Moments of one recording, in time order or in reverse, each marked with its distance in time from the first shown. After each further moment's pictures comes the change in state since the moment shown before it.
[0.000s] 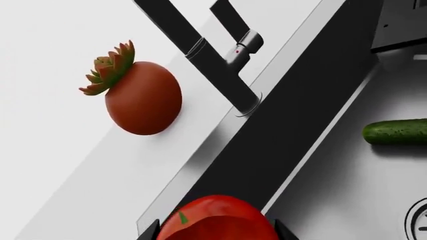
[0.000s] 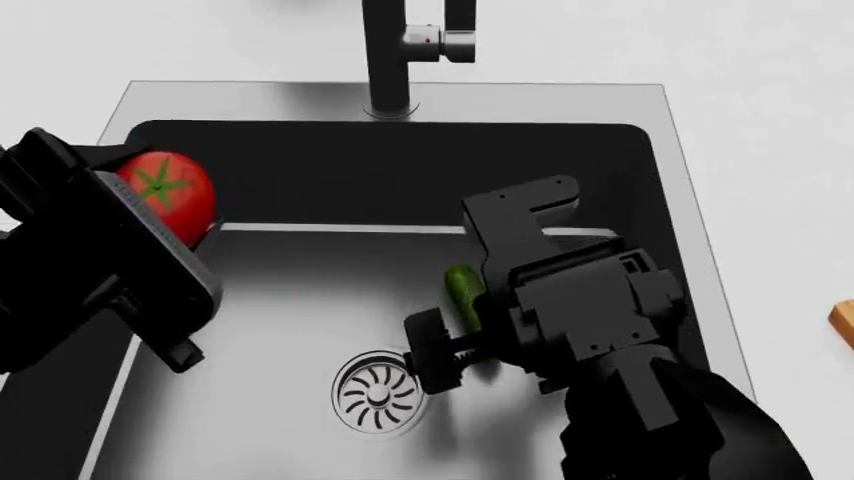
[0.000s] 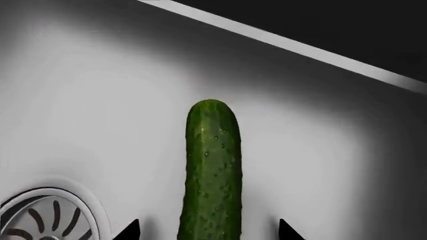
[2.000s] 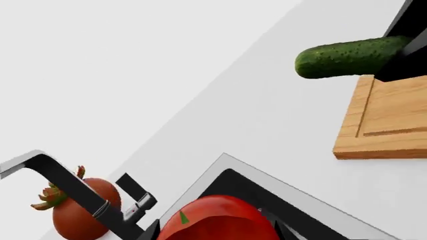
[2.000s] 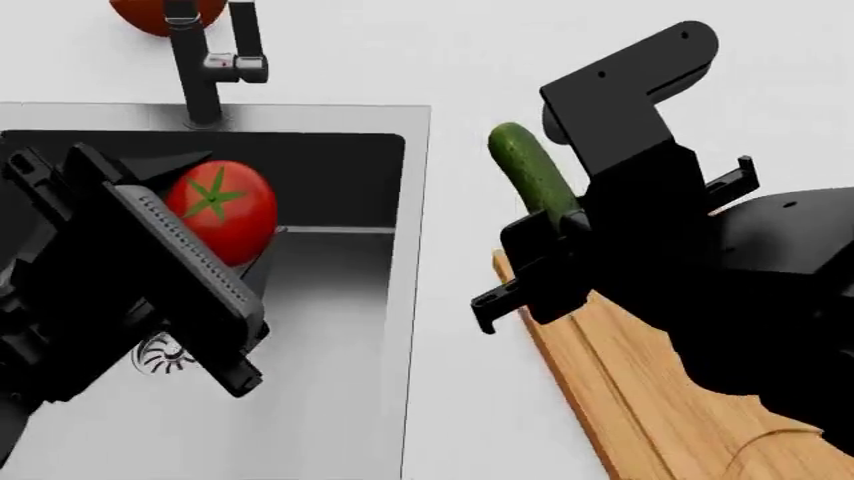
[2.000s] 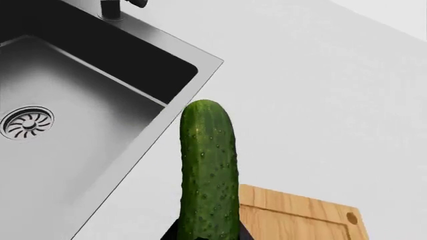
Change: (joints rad) left arm 0.054 0.096 -0.059 0.114 -0.076 -0.043 -0.046; right arm -0.030 0.626 0.301 -1.279 0.373 0.392 0.539
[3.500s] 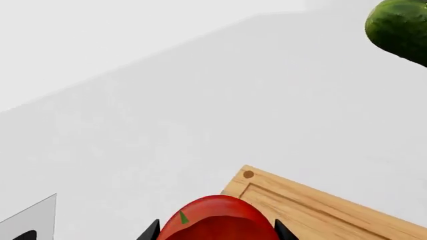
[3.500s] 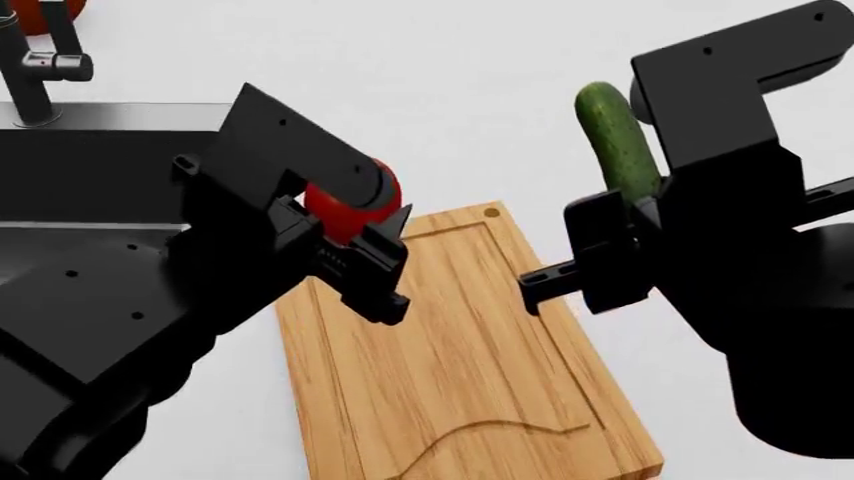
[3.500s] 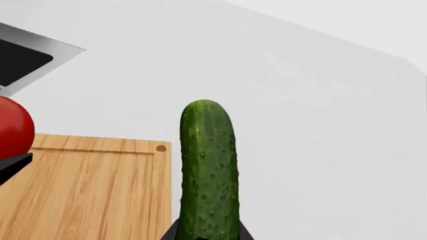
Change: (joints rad) left arm -0.166 0.383 -0.103 -0.433 -0.159 -0.132 -0.093; right arm -0.051 0.102 0.175 -0.151 0.311 0.043 0.435
